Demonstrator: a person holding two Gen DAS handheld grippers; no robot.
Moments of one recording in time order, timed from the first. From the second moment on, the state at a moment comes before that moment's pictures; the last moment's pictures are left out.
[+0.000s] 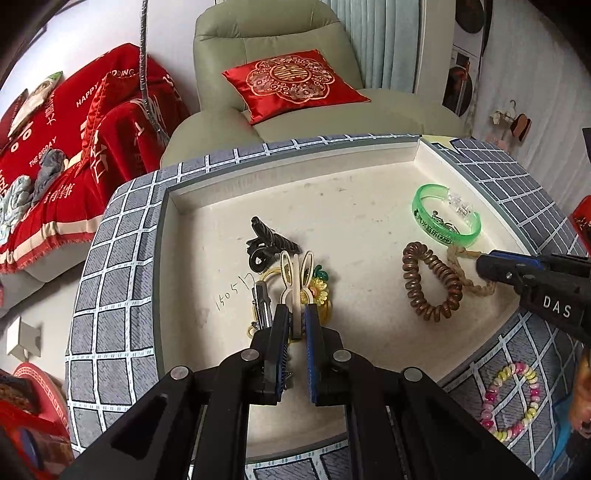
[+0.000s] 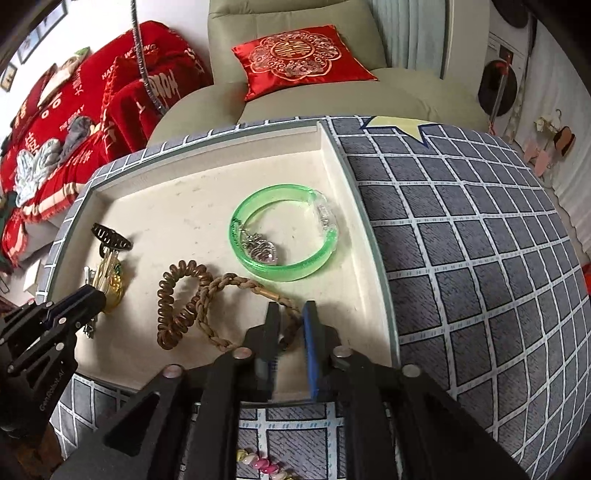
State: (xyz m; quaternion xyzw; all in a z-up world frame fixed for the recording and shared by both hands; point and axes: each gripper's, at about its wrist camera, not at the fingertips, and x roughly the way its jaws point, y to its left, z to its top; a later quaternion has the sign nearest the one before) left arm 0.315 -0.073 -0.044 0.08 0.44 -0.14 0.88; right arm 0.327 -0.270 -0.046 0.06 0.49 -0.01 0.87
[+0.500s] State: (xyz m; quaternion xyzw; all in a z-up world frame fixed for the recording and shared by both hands) left arm 0.306 -0.069 -0.029 0.07 0.42 -0.13 0.90; right arm 0.295 -0.271 -0.013 0.10 0.44 0.00 0.89
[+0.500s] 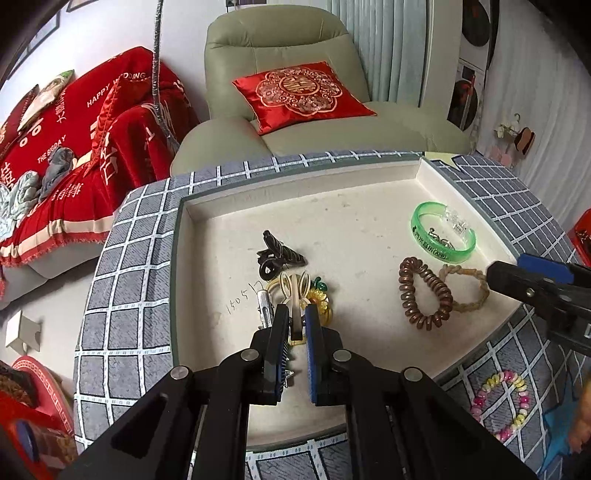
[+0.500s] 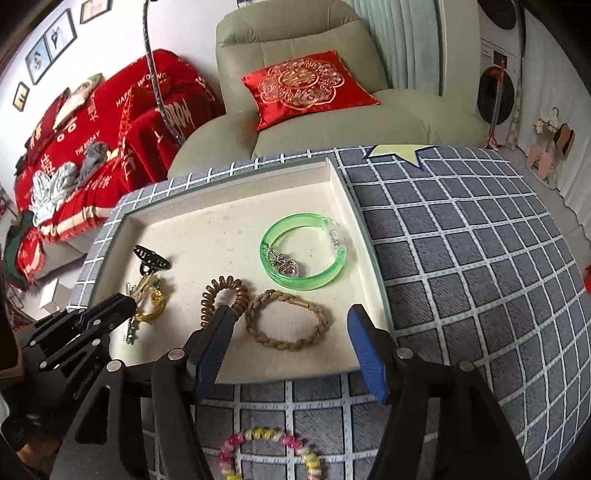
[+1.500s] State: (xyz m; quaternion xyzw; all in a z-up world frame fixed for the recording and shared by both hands) left arm 0.227 -0.051 0.008 0.04 0.40 -0.16 0.90; right arm 0.198 -0.282 0.005 0.14 0.42 0.01 0.90
